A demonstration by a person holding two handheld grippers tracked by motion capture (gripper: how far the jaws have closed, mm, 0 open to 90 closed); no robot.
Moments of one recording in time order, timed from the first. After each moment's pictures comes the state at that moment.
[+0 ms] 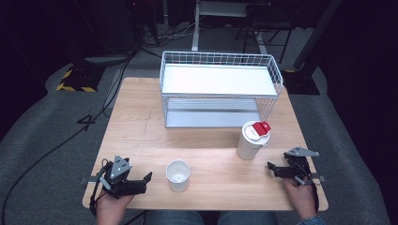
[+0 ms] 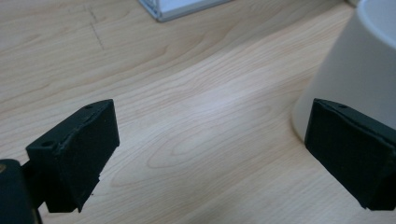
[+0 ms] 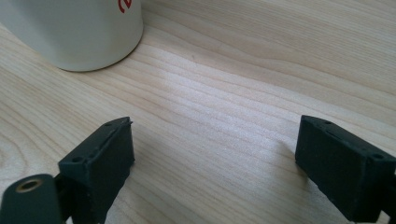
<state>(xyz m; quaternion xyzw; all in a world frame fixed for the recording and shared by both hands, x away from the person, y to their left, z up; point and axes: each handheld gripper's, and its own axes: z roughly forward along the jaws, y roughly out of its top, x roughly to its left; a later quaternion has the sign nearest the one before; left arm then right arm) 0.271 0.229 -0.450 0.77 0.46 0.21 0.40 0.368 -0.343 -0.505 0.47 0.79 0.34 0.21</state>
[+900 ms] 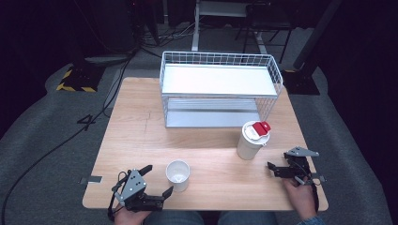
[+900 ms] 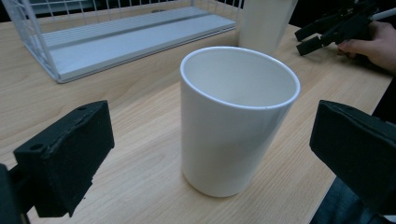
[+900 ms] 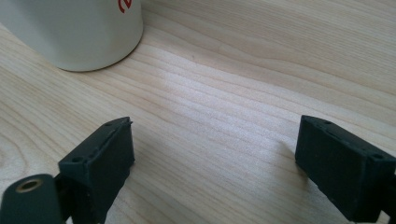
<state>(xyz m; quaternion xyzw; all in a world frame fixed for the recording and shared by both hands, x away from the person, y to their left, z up) 0.246 0.182 -0.462 0.75 0.35 0.19 0.53 0.368 -0.343 -0.505 0.47 0.79 0.34 0.21</state>
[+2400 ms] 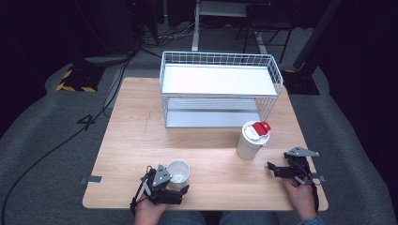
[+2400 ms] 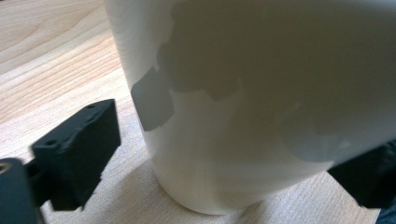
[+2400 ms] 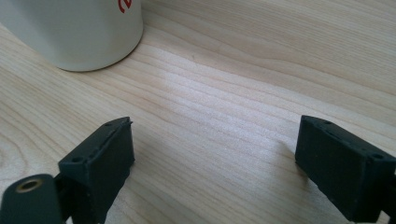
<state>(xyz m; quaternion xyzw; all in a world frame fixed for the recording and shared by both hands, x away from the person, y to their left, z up) 0.282 0.135 -0.502 0.80 0.38 0.13 0.44 0.368 -0.342 -0.505 0.47 0.79 0.34 0.21</state>
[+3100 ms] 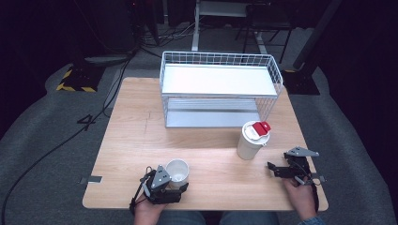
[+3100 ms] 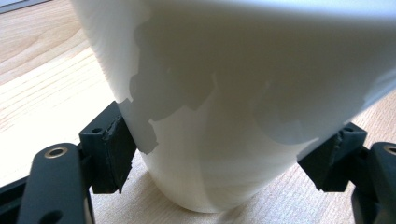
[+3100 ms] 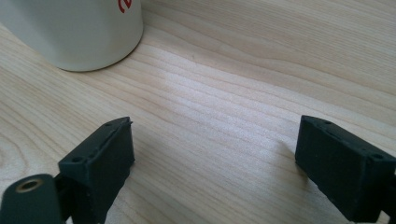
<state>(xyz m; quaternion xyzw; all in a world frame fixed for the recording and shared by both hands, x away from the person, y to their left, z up) 0.279 0.136 -0.501 0.81 0.36 0.14 0.45 0.368 -0.342 -0.505 0.47 0.79 0.34 0.21</state>
